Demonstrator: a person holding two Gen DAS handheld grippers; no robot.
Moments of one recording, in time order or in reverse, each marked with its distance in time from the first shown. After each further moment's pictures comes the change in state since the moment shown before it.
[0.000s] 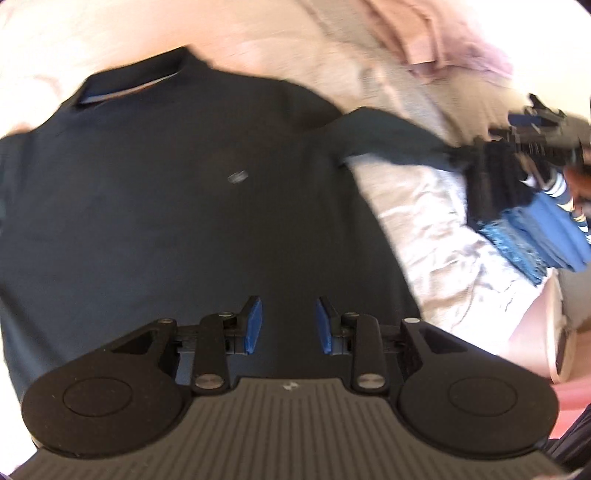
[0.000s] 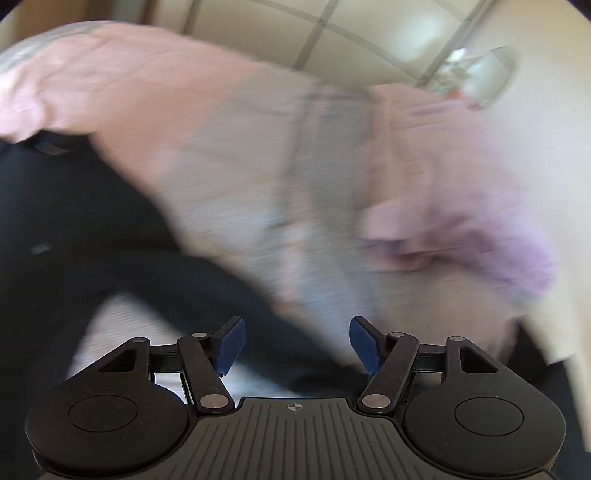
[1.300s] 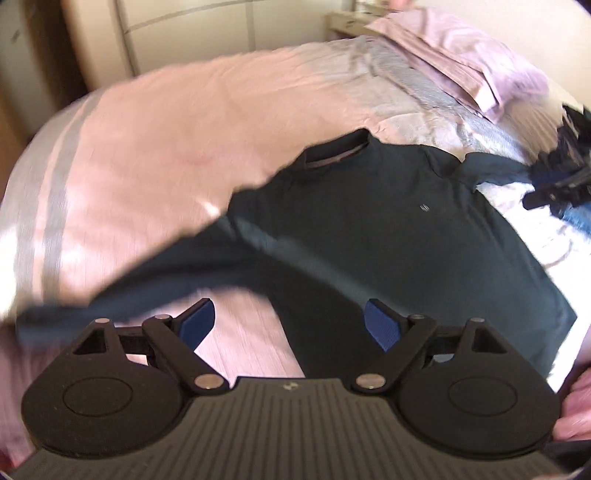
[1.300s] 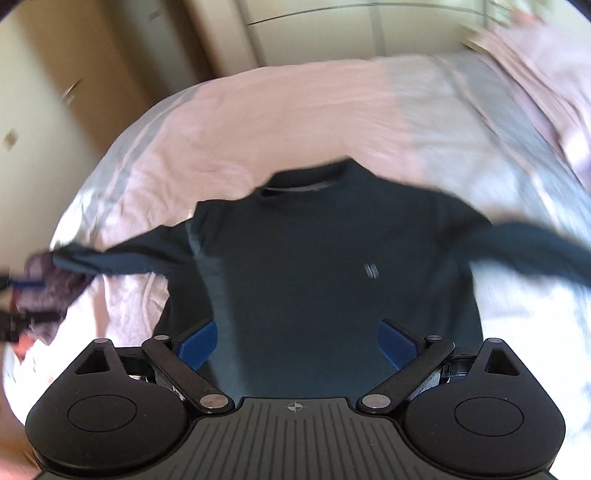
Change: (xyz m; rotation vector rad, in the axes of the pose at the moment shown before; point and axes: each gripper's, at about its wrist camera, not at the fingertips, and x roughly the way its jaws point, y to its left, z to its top) left arm -0.164 0.189 -0.061 0.240 -0.313 0.310; right arm -0.083 0.267 0.076 0.287 -0.053 0.433
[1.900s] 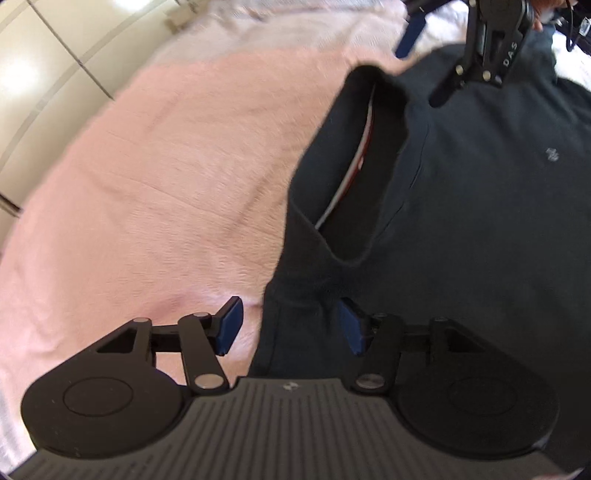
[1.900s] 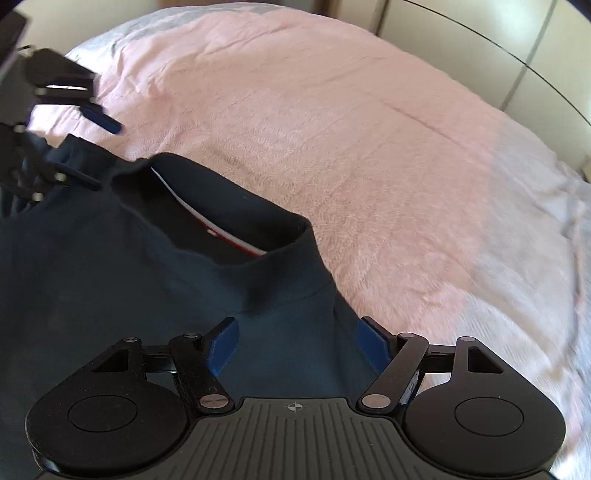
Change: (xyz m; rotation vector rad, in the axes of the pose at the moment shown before) left arm 0.343 -0.006 0.128 0.596 0.077 -0.072; right arm 0.284 -0.111 0.127 -0.589 0.091 -0.006
